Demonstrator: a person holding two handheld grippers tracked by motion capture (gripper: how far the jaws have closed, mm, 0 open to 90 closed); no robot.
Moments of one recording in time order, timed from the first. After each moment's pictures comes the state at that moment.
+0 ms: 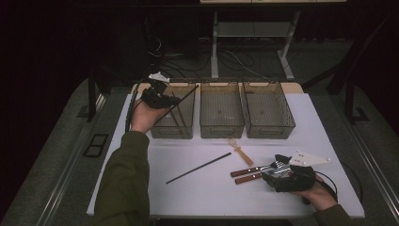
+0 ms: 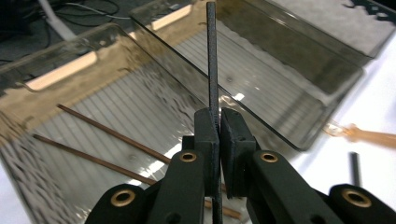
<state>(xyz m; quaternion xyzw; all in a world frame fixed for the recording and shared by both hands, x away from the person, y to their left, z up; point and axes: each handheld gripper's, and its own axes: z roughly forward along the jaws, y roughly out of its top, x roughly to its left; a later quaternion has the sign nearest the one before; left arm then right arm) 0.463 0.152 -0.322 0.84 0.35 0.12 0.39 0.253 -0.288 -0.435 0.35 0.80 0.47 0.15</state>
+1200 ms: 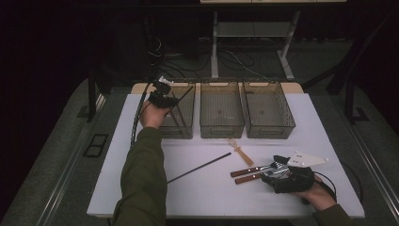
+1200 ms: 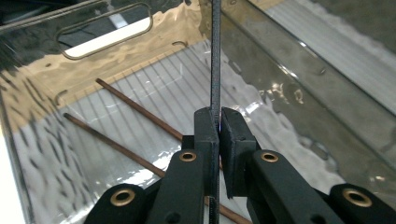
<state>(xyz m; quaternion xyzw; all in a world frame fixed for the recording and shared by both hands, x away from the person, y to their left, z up) 0.507 0.148 -0.384 0.83 0.42 0.17 0.34 0.253 -0.285 -0.437 0.34 0.80 0.46 0.15</state>
